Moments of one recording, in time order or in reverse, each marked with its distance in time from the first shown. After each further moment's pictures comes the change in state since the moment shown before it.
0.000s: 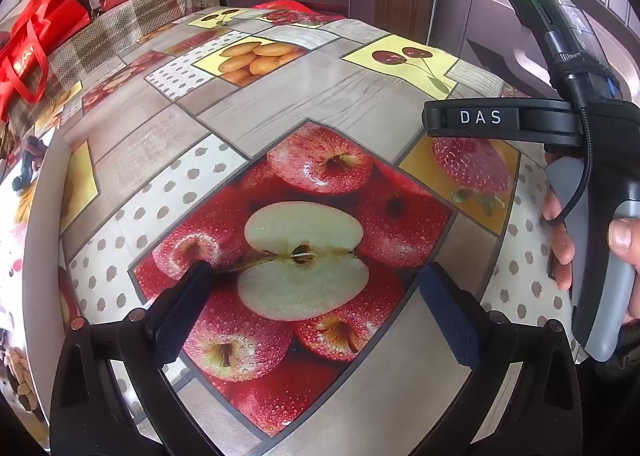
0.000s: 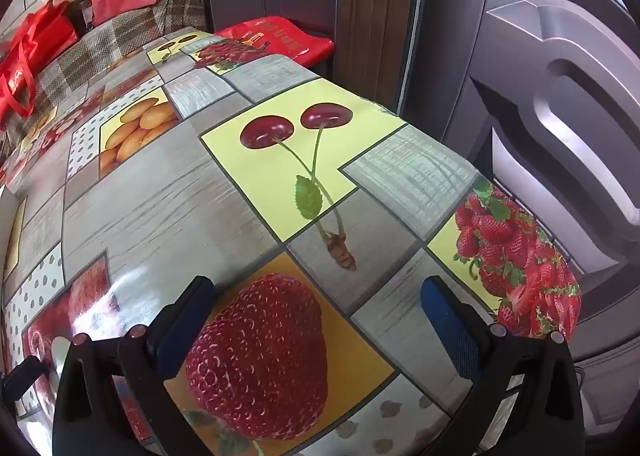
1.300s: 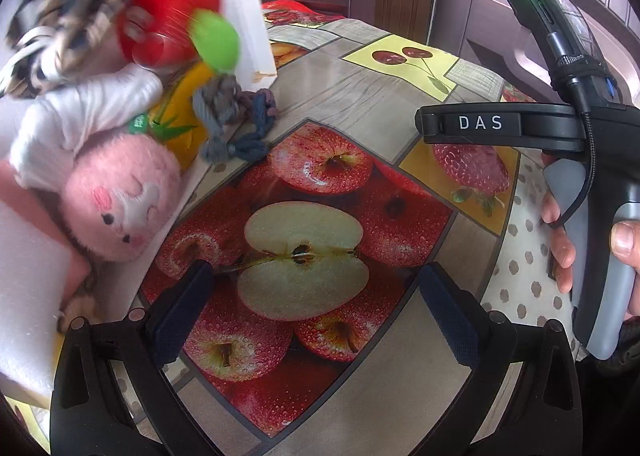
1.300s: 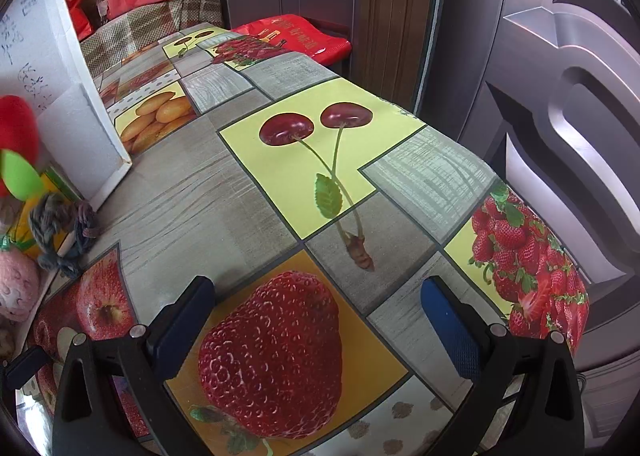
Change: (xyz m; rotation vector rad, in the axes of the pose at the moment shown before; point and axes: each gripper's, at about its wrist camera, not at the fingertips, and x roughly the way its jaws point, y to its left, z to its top) left arm 0.000 0.000 -0.001 -0.005 0.002 -0.007; right arm 0.001 0.005 -0.002 -0.031 -0.008 0.040
